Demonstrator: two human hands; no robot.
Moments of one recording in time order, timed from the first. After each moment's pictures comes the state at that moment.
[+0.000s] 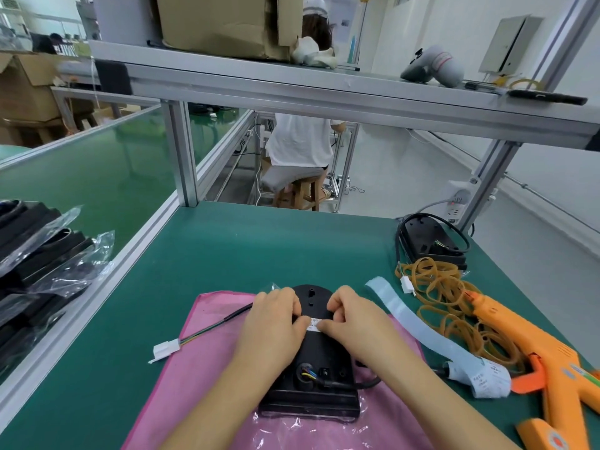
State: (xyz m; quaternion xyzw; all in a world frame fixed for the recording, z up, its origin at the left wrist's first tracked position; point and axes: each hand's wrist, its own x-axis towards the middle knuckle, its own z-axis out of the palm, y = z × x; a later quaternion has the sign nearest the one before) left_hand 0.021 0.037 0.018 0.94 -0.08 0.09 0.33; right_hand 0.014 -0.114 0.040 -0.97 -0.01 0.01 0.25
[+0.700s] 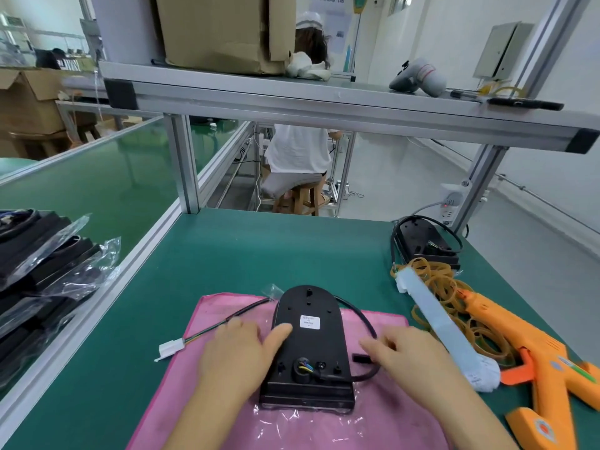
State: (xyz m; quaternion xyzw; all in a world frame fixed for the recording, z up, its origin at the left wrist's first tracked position) left_hand -0.008 0.075 0.014 0.98 0.03 -0.04 0.21; right_hand -0.051 -0.158 0.062 -0.97 0.08 0.04 0.21
